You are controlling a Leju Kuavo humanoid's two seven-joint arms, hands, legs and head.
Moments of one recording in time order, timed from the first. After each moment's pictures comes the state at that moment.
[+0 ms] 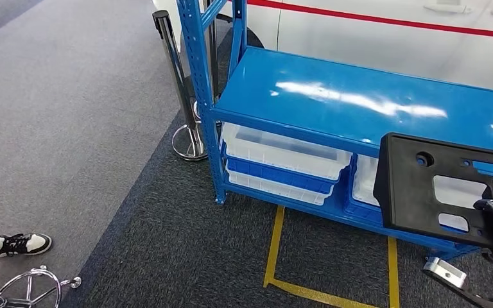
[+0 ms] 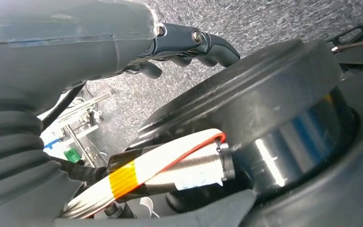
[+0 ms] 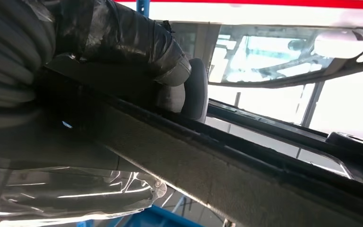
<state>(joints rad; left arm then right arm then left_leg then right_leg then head) -0.05 0.07 -1.22 -0.08 0.94 0.05 -0.05 -0.02 -0.85 0.17 -1.73 1.16 -0.31 -0.07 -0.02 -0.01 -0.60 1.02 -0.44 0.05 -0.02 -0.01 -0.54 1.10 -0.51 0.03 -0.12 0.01</state>
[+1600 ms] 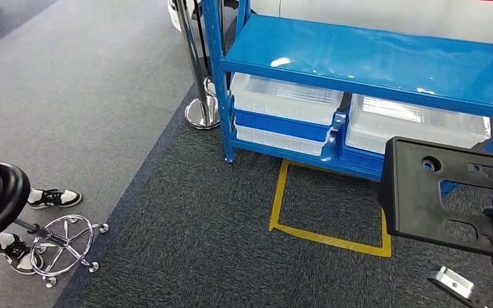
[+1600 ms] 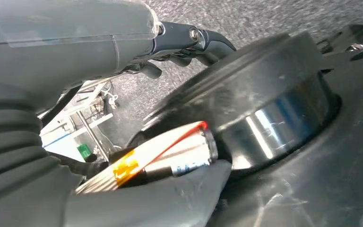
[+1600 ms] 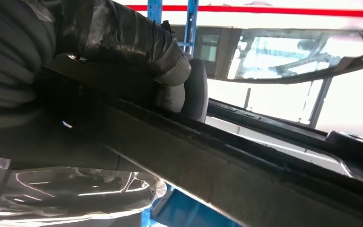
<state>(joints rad) -0.05 0.08 -1.24 -0.08 0.95 0.04 -0.05 0.08 -0.86 0.10 -1.80 1.18 -0.28 -0.04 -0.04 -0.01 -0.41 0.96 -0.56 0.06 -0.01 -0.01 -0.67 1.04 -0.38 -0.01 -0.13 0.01</state>
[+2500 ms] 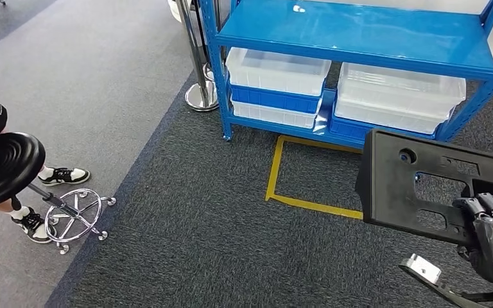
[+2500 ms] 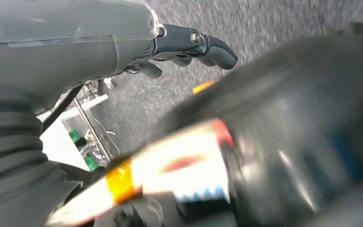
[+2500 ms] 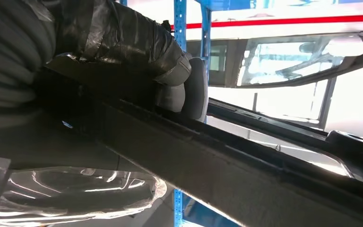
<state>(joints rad) -0.04 0.09 -1.23 -0.07 0.97 0.01 -0.07 0.01 -0.74 0.18 -1.79 1.24 -0.27 -0.01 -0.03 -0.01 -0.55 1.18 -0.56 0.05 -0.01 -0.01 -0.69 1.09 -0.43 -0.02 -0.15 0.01</state>
